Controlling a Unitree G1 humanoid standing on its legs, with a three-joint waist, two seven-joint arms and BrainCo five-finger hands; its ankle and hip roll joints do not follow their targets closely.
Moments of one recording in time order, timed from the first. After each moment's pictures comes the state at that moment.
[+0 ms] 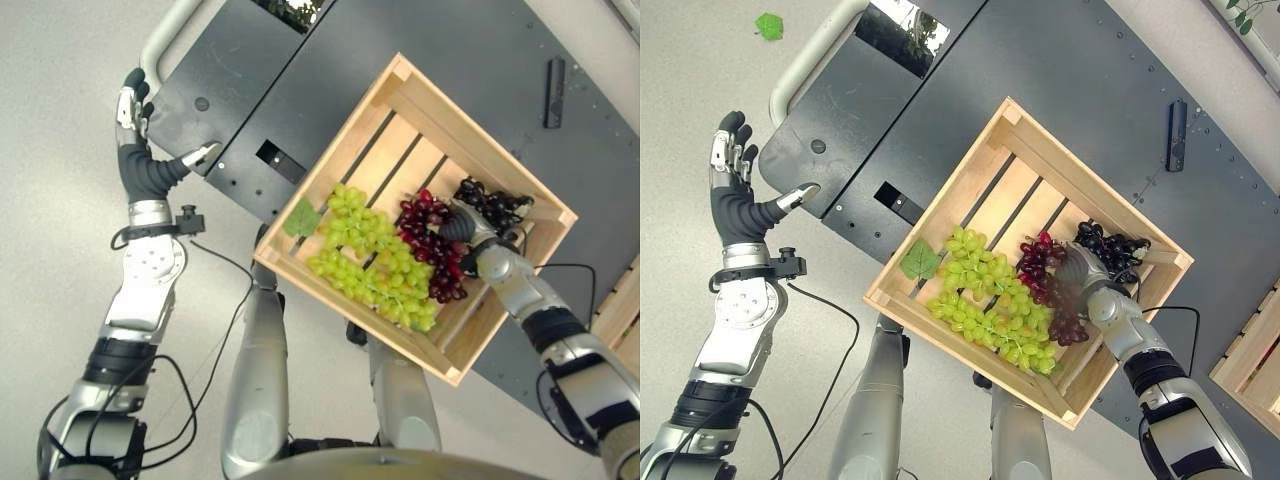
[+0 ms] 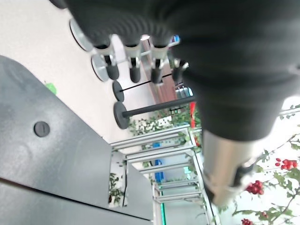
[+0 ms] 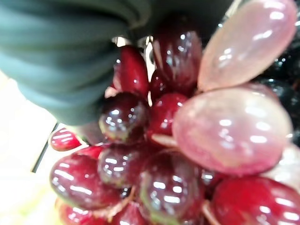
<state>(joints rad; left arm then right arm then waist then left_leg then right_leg) -0.34 0.58 -0.02 -0.02 -0.13 -0.29 0.45 -0.53 -0.59 0.33 0.63 -0.32 -0.07 -0.07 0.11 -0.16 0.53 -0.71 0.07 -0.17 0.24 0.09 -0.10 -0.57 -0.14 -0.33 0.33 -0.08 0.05</state>
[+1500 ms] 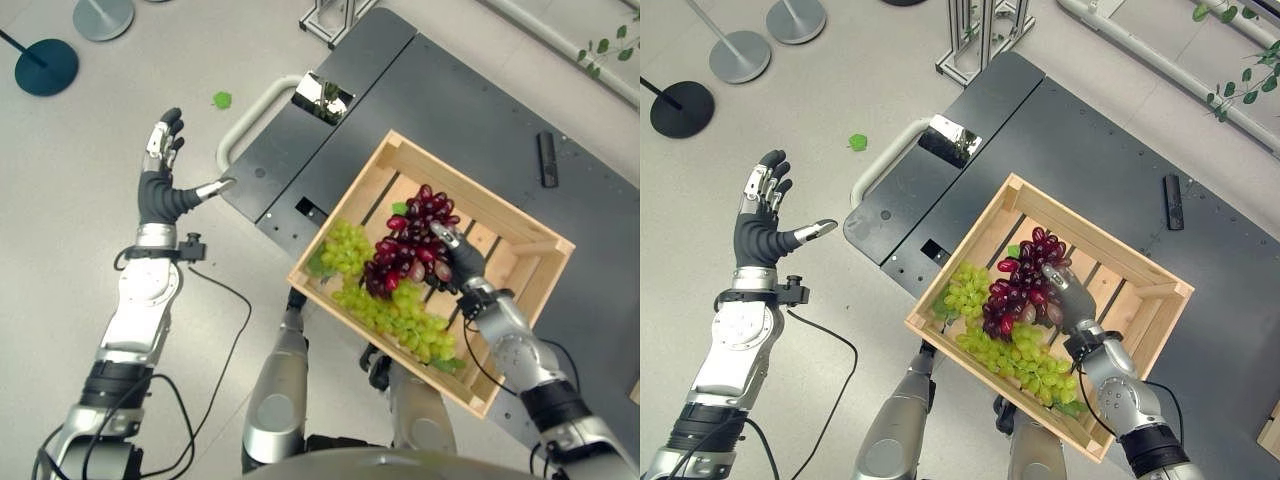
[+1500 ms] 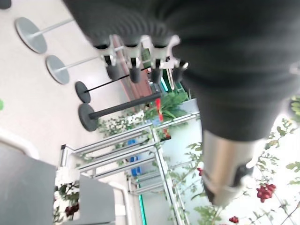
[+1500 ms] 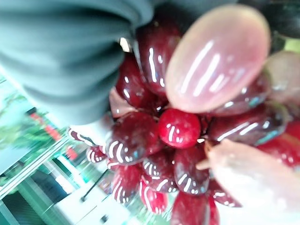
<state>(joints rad) -0.22 0.56 0.03 -0.05 -0.19 -0.30 0.21 -0.16 -0.47 0.11 0.16 1.07 -0.05 0.29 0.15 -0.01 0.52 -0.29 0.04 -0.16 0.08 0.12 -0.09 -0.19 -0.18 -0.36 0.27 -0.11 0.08</state>
